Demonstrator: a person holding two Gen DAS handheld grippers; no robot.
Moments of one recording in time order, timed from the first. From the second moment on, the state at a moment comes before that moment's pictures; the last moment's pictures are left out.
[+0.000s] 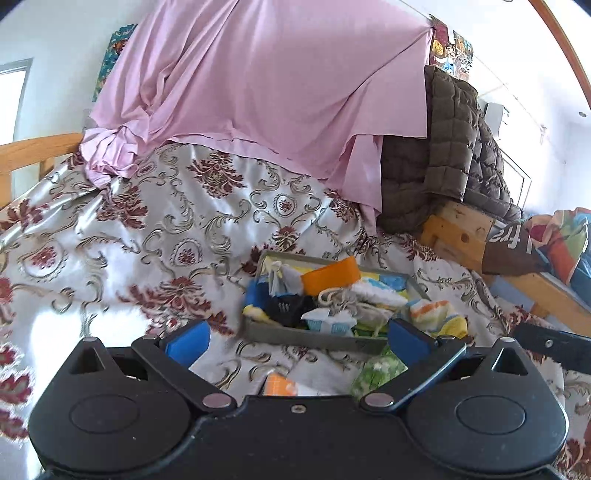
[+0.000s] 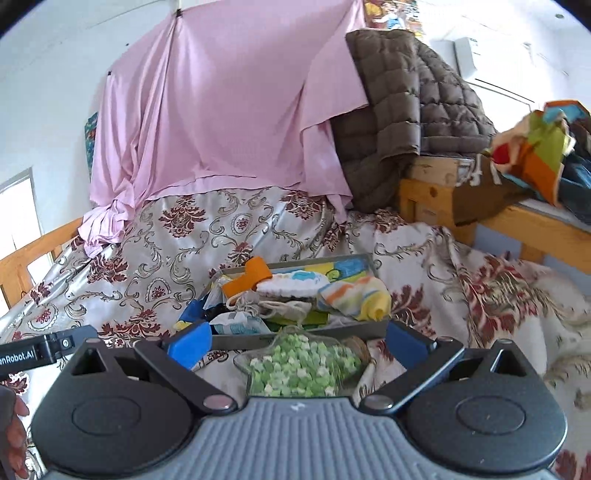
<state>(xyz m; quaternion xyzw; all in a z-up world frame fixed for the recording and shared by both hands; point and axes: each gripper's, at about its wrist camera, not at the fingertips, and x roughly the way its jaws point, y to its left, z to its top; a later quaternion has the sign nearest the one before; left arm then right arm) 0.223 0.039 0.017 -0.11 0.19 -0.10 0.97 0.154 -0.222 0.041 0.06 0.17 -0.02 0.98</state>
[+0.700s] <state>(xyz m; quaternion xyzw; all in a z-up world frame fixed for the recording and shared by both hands) 0.185 0.034 -0.012 -0.07 0.22 -0.11 0.97 0.106 -0.210 -0.001 0.09 0.17 -0.03 0.98</state>
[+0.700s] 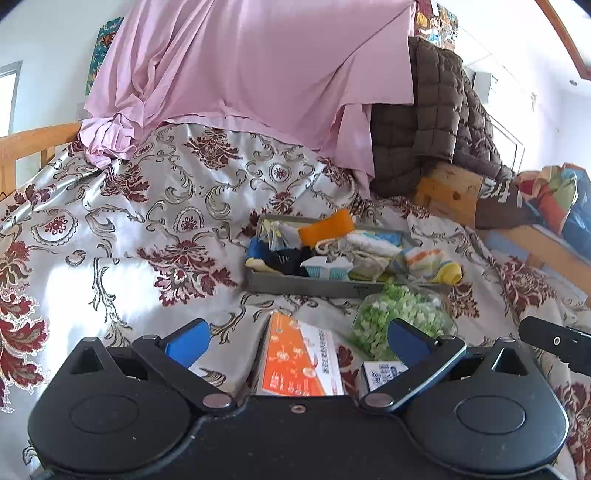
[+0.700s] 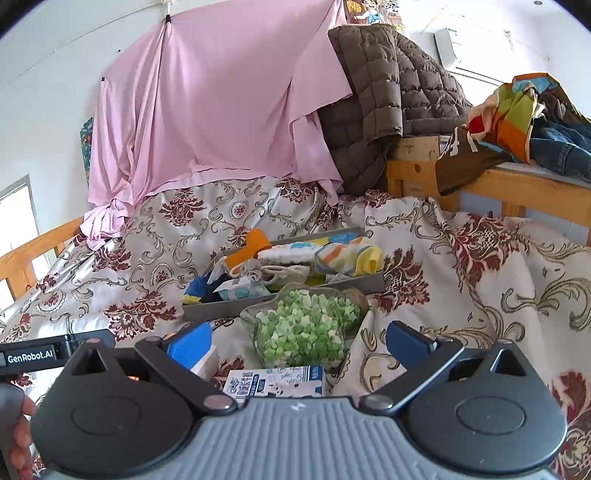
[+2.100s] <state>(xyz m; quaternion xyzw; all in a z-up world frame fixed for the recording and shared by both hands) 0.158 0.039 -0.037 -0.02 0.20 -0.10 0.97 0.091 -0.204 -0.034 0.10 0.15 -0.05 0.98</state>
